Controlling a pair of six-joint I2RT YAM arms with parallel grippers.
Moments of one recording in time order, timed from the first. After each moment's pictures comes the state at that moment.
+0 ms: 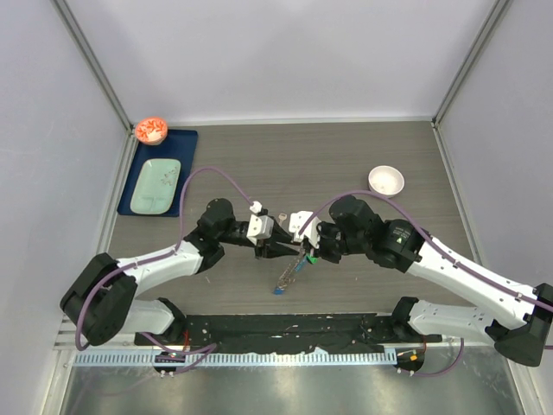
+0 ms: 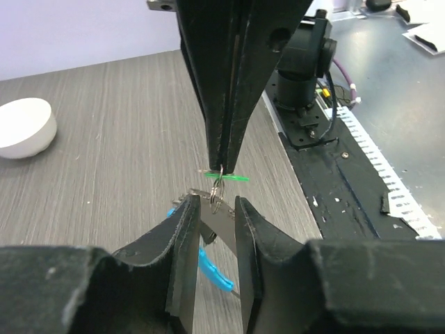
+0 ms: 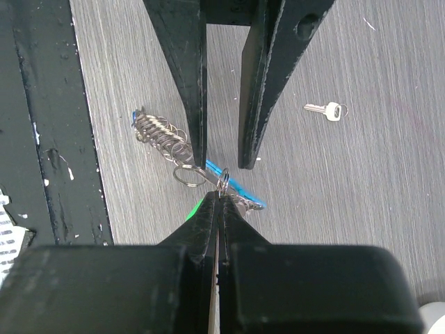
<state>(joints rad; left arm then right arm) -0.71 1.30 0.55 0.72 1.01 0.14 0.94 1.03 1.01 -0.68 -0.22 -0.45</state>
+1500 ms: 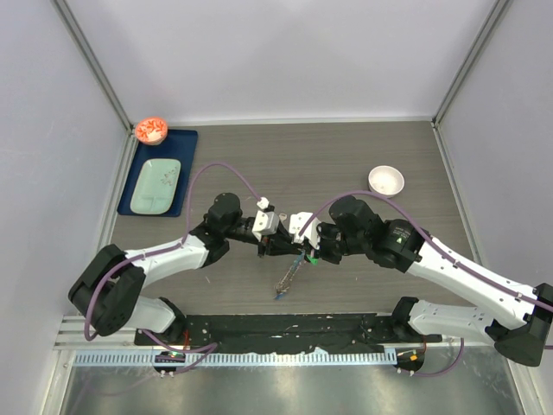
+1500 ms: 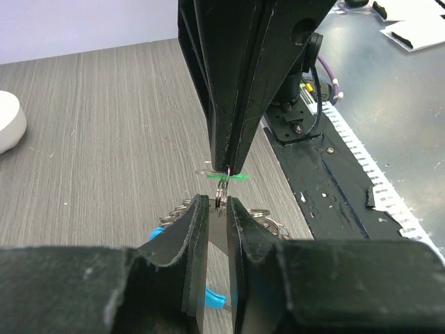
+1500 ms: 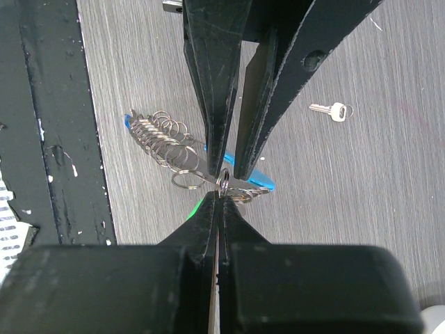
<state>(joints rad) -0.70 1.38 0.62 0.64 1.09 0.15 0.94 1.03 1.01 -0.69 -0.24 -0.45</state>
